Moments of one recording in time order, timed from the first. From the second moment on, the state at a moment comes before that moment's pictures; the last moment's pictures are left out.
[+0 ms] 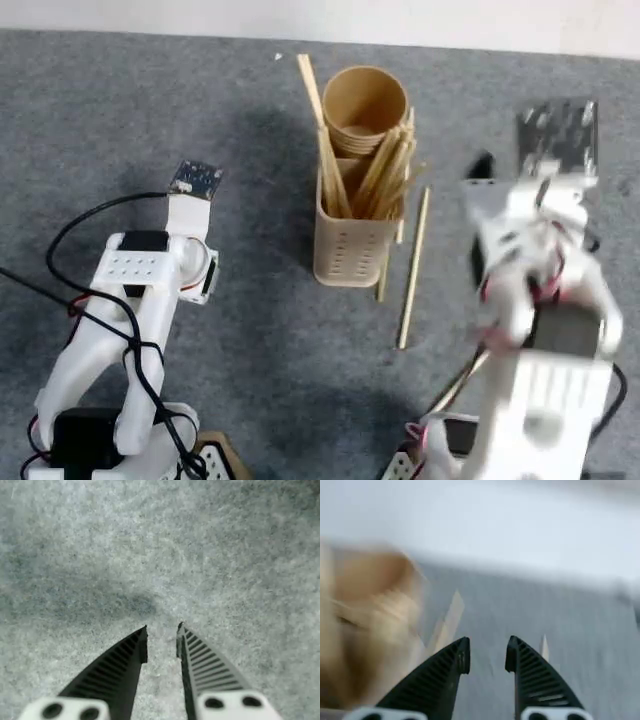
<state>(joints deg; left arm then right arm) -5.8 -19.0 47.8 56.6 -8.0 4.5 -44.0 21.8 62.2 14.6</state>
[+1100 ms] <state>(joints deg) -5.8 -19.0 47.8 56.6 -8.0 -0.1 -1.8 43.2 41.3 15.0</state>
